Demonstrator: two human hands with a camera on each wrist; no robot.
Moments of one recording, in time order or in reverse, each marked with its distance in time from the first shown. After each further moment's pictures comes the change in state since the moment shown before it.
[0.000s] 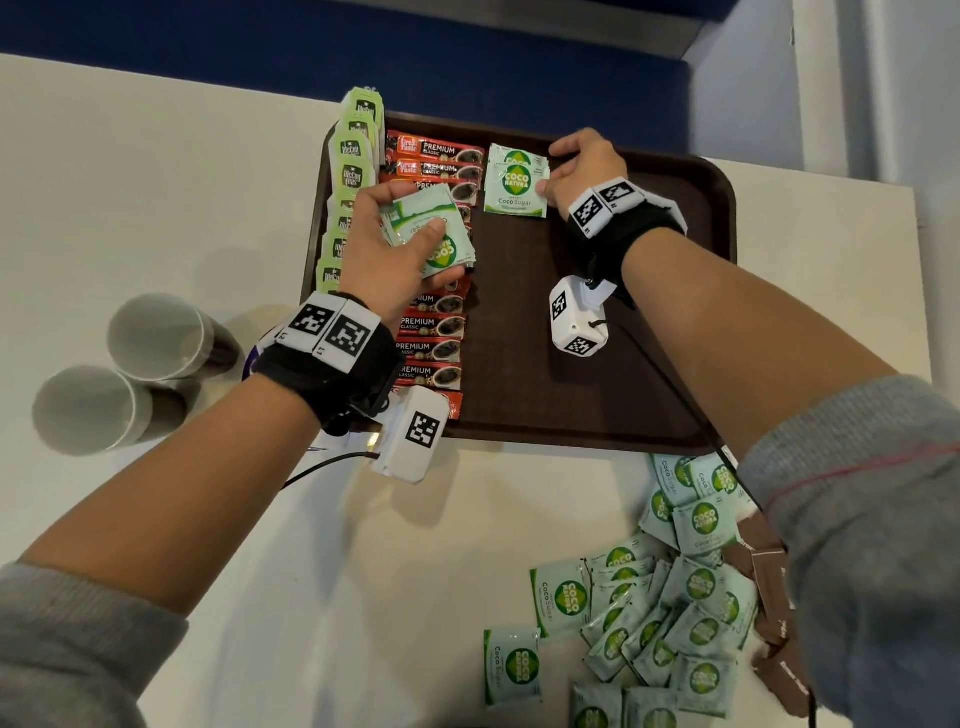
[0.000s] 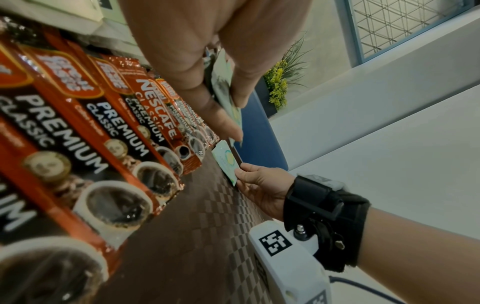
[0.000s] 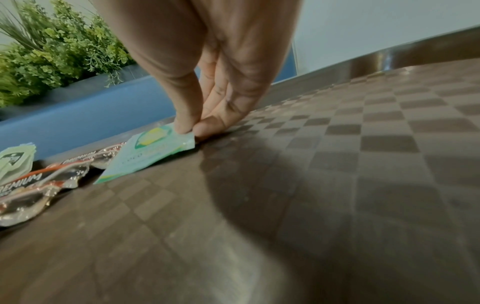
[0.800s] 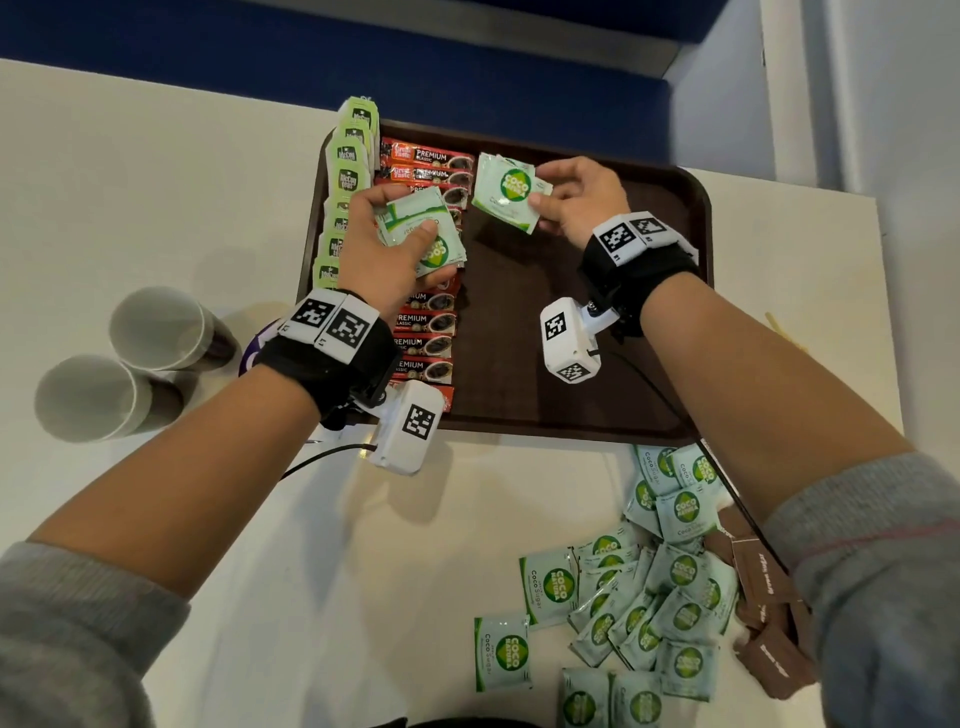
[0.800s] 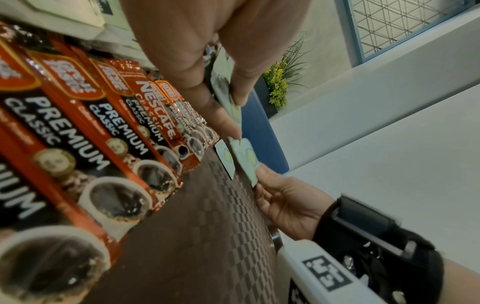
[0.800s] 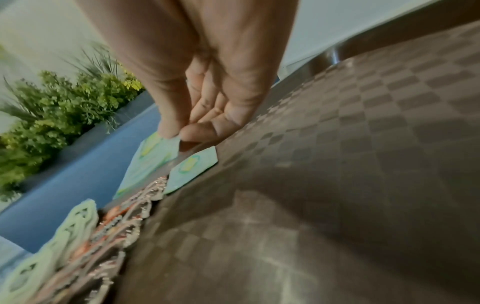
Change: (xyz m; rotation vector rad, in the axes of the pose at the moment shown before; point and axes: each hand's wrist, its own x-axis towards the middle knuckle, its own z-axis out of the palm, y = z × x) left_hand -0.005 0.000 0.001 -0.030 -0.006 0.029; right_hand -0.043 0.006 -0.013 0.368 -0.106 -0.051
